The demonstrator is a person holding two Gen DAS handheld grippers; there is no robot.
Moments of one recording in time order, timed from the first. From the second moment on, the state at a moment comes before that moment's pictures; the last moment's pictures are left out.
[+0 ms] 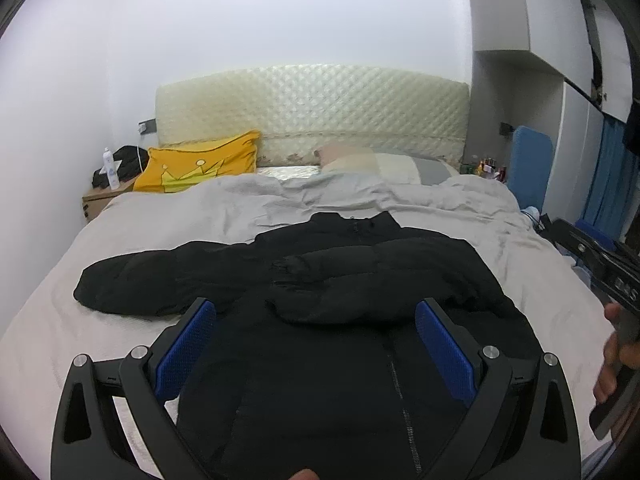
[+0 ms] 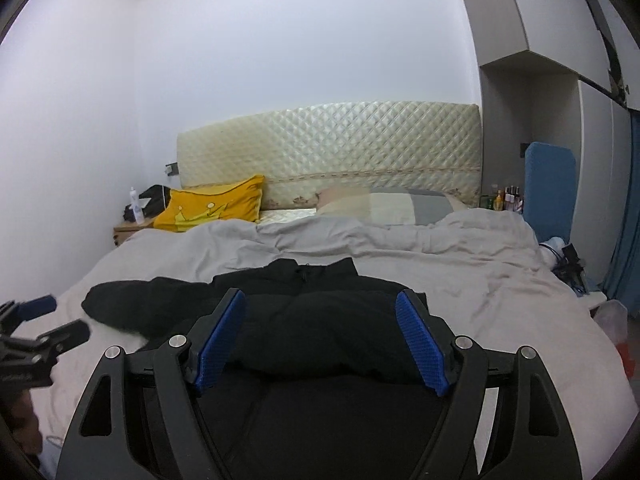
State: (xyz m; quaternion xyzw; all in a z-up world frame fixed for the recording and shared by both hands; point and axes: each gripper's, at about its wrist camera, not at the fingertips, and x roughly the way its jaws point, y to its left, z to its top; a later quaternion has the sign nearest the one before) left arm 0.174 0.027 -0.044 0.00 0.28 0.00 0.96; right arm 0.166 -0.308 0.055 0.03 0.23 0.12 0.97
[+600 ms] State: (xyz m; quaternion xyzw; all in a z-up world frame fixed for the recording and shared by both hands) left arm 0.166 0.008 -0.083 -0.01 0.29 -0.02 0.96; right arm 0.089 -0.348 0.021 0.05 0.21 0.10 0.97
